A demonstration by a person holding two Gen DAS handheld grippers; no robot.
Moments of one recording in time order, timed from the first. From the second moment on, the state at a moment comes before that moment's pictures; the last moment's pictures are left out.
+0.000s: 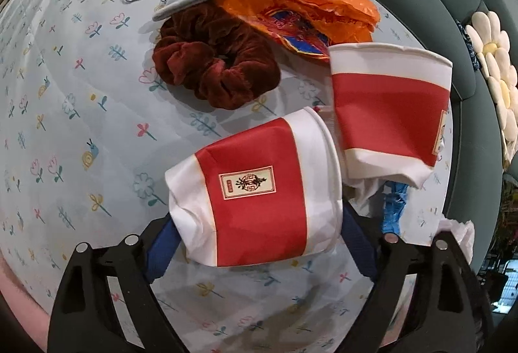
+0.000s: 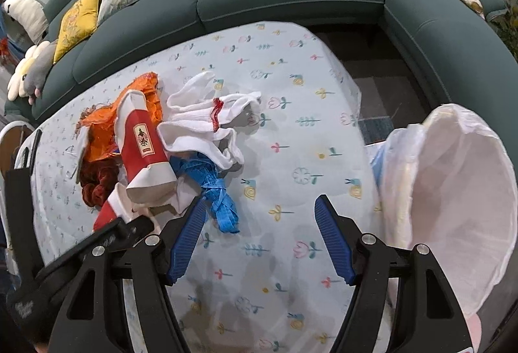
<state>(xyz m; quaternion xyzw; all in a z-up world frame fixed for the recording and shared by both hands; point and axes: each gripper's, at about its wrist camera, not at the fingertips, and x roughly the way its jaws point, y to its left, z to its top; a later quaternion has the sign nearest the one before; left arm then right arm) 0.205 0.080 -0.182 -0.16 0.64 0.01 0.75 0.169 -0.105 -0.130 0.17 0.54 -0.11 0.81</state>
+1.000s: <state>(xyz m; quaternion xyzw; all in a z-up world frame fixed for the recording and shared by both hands) 0.160 0.069 -0.092 -0.12 0.56 -0.05 0.82 0.118 -0.102 -0.088 0.18 0.51 -0.07 0.84</state>
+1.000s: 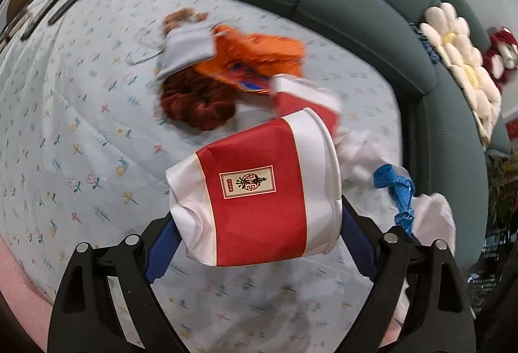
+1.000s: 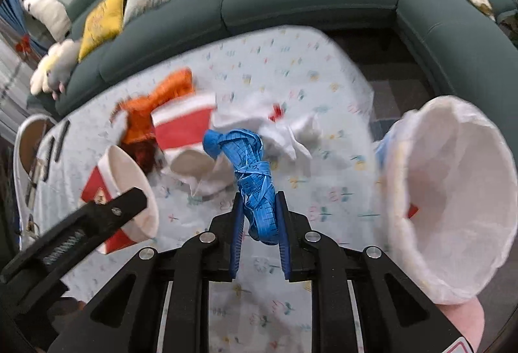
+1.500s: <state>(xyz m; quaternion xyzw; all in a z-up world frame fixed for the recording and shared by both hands) 0.109 -0.020 -0.007 -0.07 0.49 -0.15 0.86 0.042 -0.161 0.020 0.21 0.39 -0.10 0.89</state>
